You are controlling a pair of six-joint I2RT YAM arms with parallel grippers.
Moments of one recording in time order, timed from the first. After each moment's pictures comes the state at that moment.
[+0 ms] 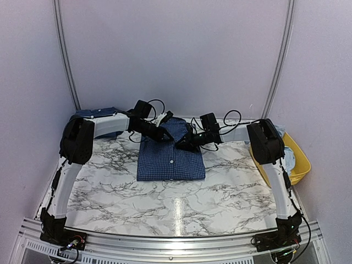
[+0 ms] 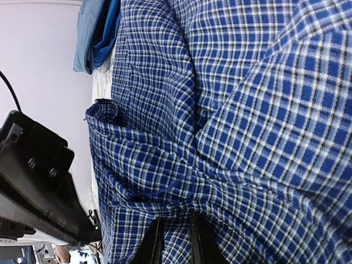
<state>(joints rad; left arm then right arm) -0.51 2.45 2.02 -0.39 0.75 0.06 0.46 2.46 1.79 -0.04 -0.82 0.76</state>
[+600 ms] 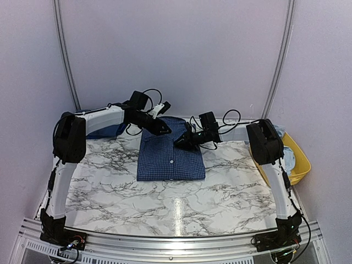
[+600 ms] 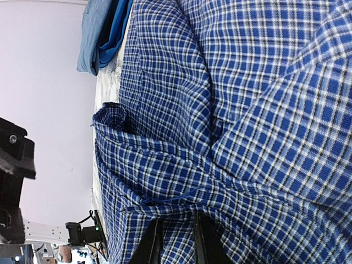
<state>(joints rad) -0.50 2.35 2.01 -0.43 0.63 0.15 0.46 2.47 1.82 -0.05 -0.83 0.76</state>
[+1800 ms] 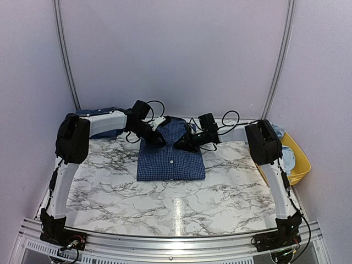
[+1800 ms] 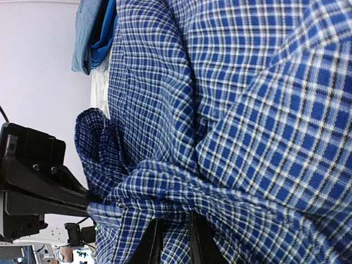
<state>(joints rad) -0.51 2.39 1.98 -0.55 0.56 0.33 0.46 2.50 1.84 -0.06 -0.83 0.75</state>
